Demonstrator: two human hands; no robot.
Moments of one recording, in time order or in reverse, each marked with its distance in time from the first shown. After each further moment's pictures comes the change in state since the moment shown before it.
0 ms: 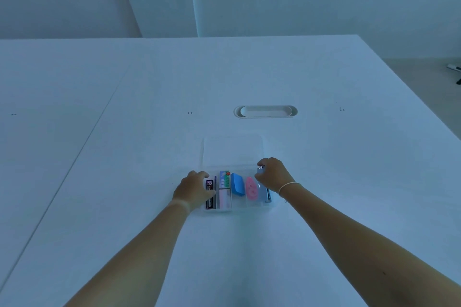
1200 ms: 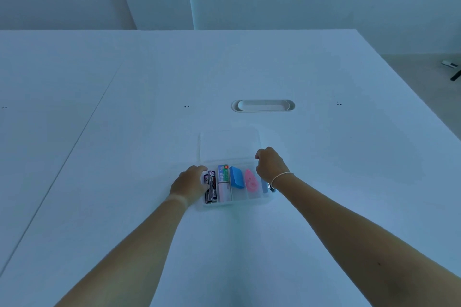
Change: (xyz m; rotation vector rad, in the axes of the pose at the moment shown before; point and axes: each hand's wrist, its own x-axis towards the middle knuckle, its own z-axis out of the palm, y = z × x) left_hand 0.002 -0.004 0.003 0.010 0.012 0.040; right_hand -0.004 -0.012 -0.003 -0.226 0.050 -0.035
